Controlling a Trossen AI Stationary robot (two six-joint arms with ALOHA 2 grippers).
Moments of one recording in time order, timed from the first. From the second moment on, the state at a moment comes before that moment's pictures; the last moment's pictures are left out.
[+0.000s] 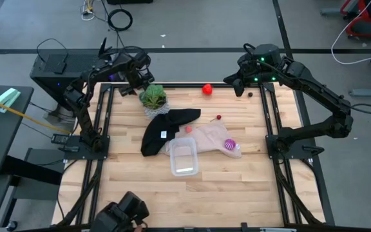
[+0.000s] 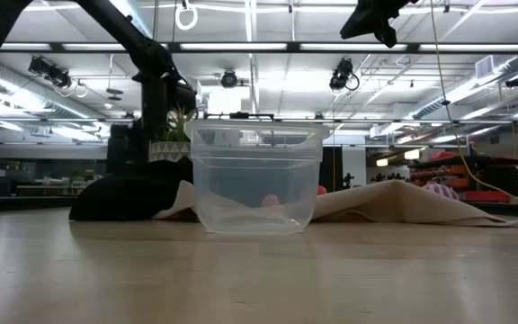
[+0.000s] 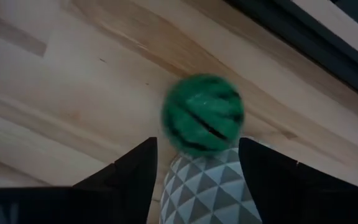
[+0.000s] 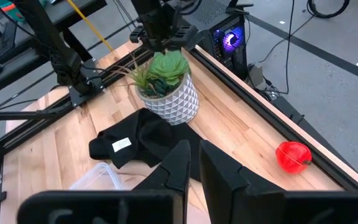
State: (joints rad) left arm 0.96 1.84 1.43 -1.06 0.03 -1.12; right arm -0.61 1.19 1.43 -0.82 -0.27 0.21
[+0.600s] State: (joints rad) left arm 0.98 1.84 1.47 -1.10 -0.03 -1.02; right arm -0.61 1.19 1.43 -0.82 -0.27 0.21
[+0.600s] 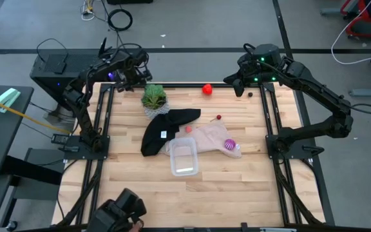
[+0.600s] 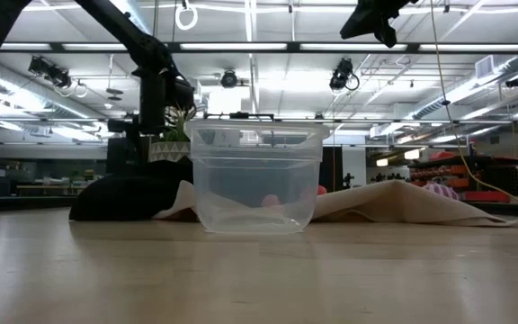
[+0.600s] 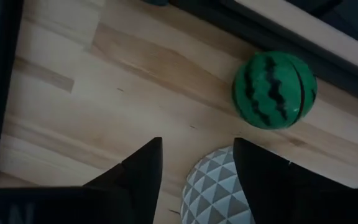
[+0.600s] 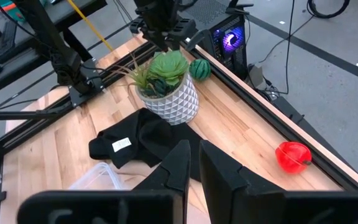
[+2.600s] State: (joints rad) left arm 1.01 1.92 1.47 -0.84 0.24 -0.73; right arm -0.61 1.19 1.43 -0.82 -0.27 0.21
